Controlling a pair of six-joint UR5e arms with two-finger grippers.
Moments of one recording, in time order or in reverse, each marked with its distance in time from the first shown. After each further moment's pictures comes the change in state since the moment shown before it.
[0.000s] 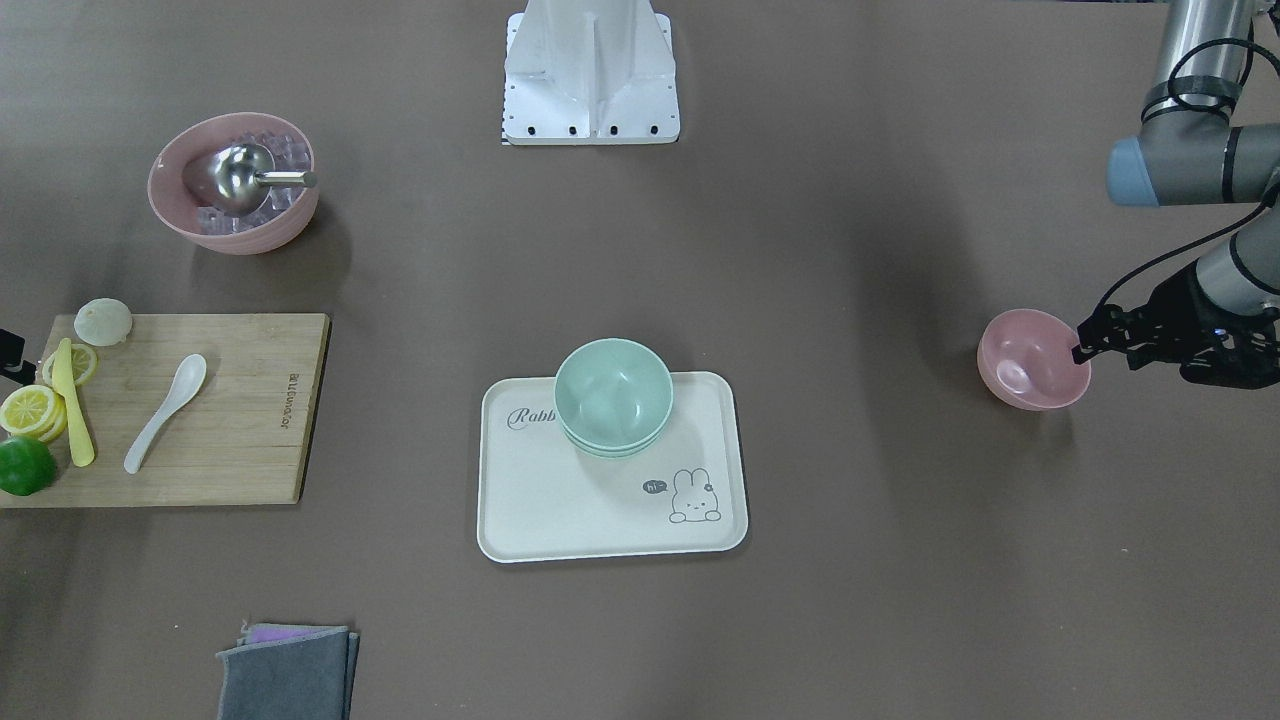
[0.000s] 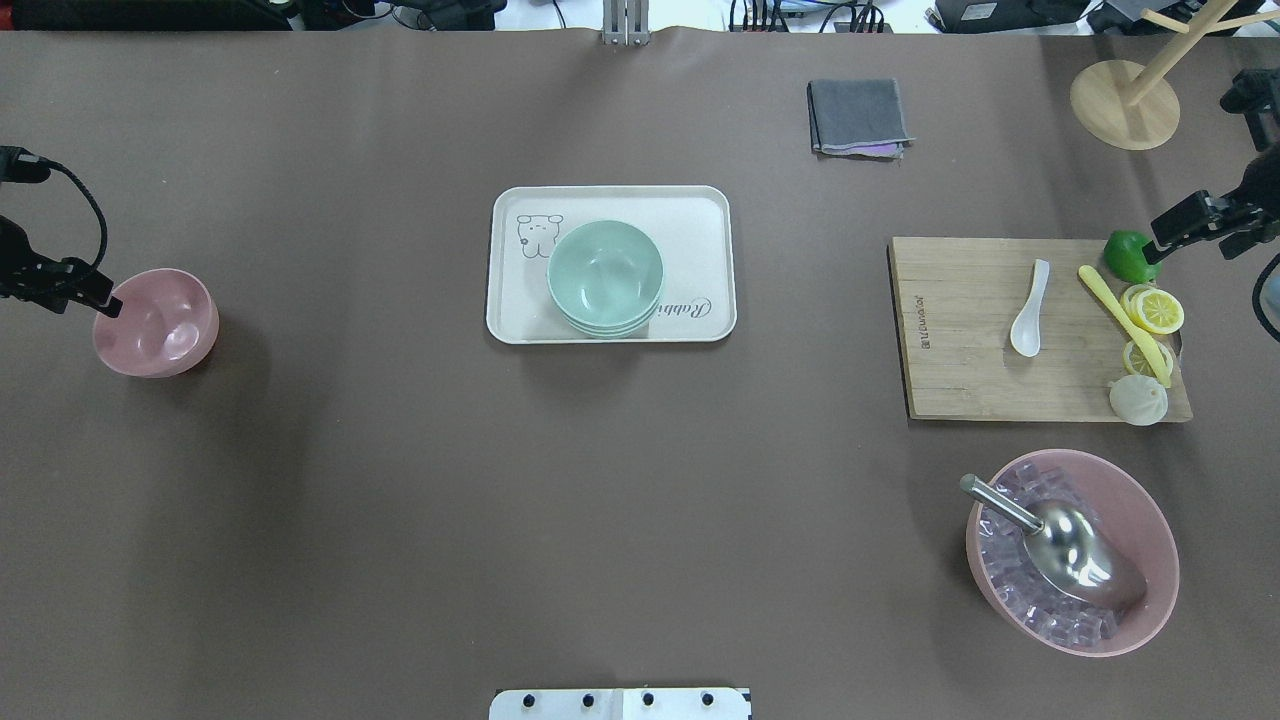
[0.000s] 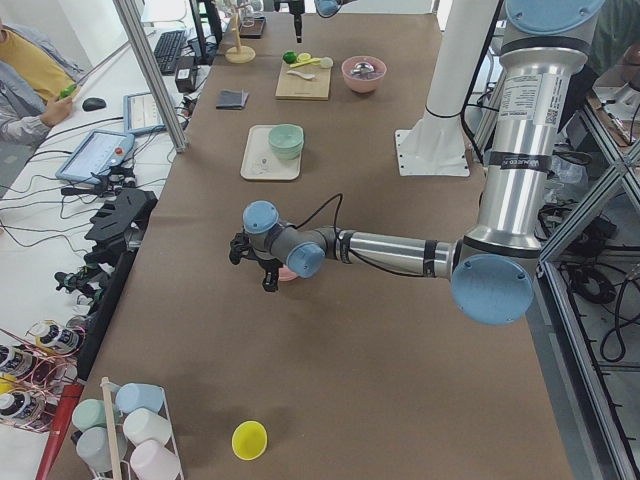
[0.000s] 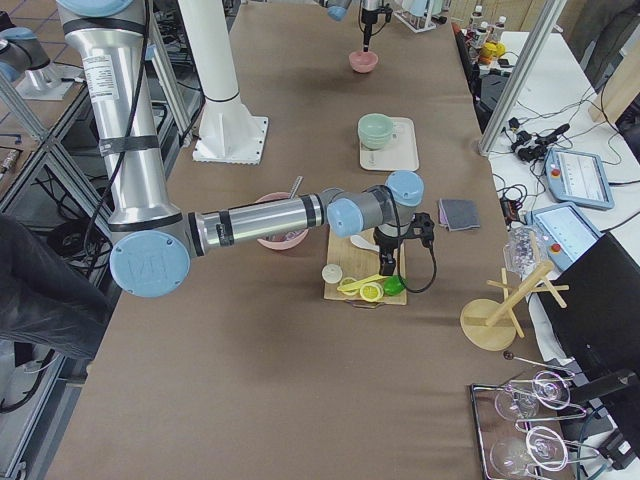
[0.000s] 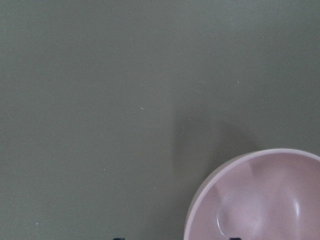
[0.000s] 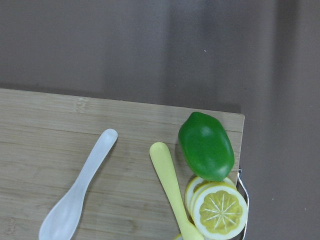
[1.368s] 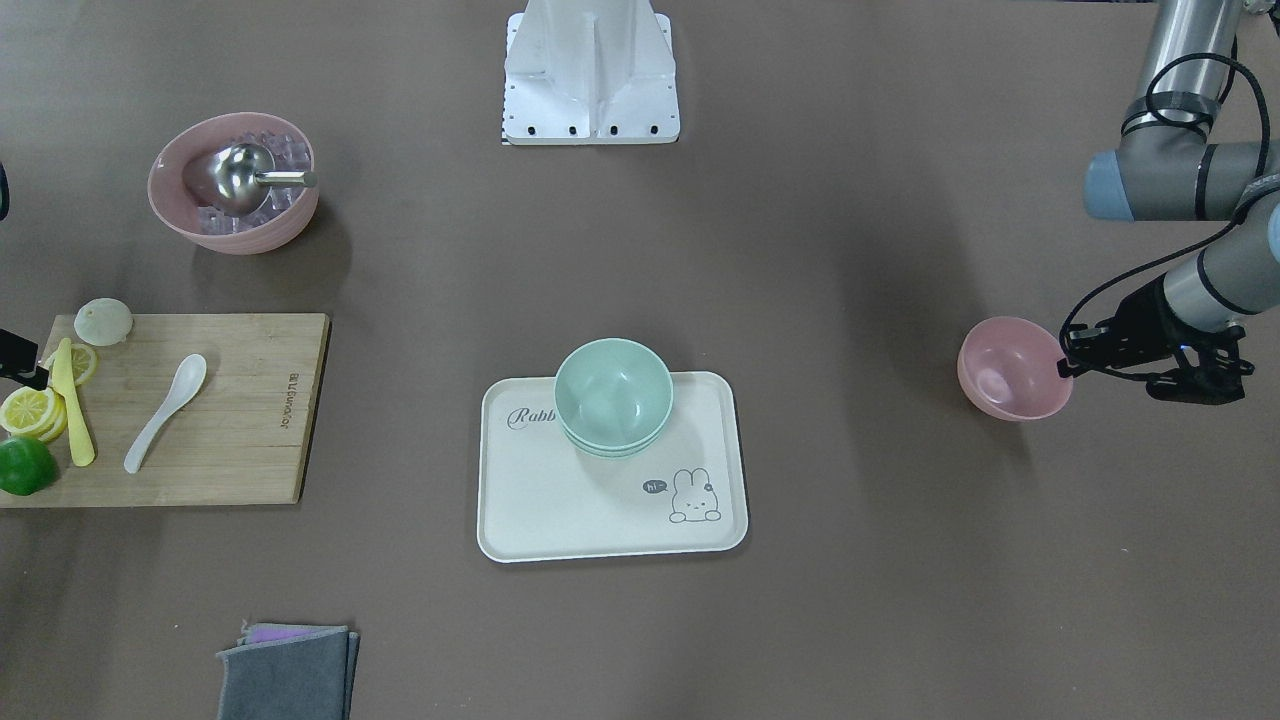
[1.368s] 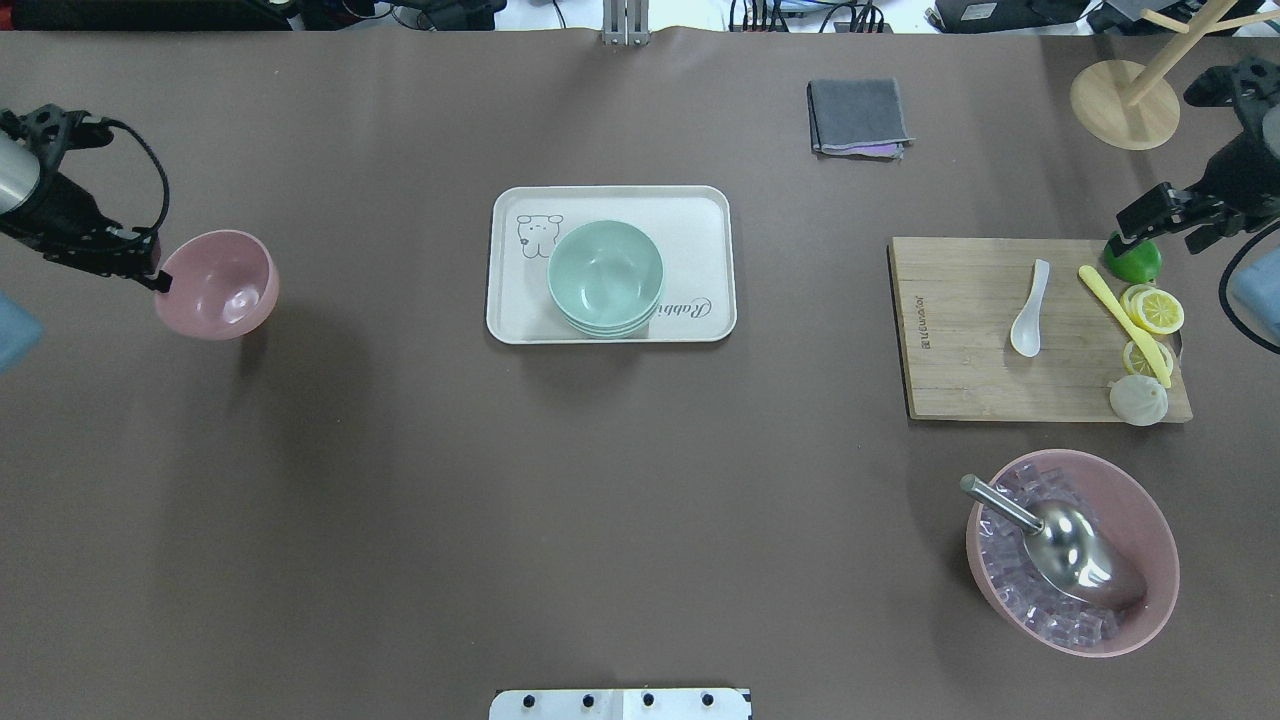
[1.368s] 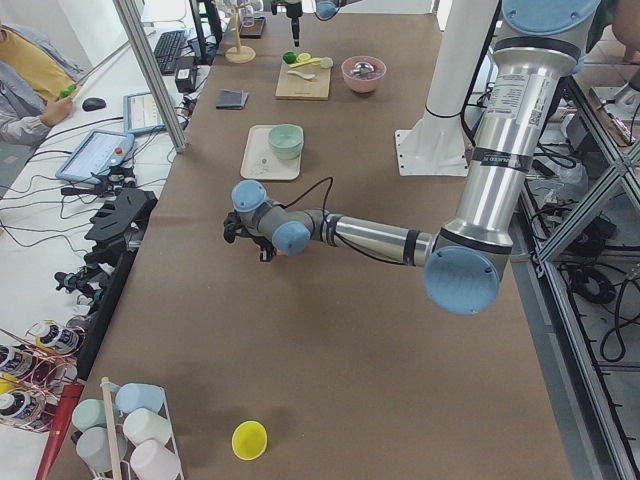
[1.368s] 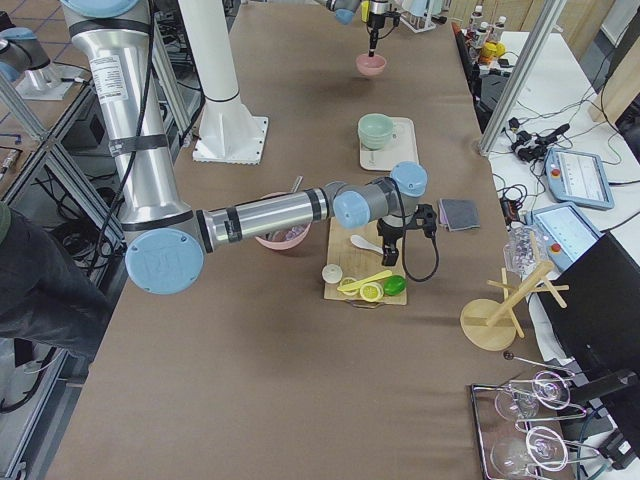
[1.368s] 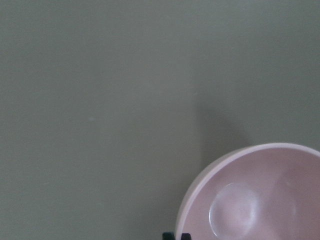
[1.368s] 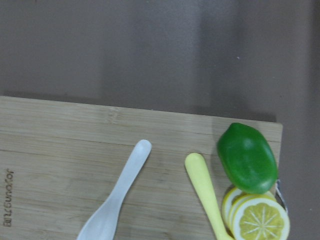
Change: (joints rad) left arm 0.019 -0.164 -0.013 0.078 -0.124 -0.185; right arm -0.054 0.055 -0.006 -0.001 0.003 0.093
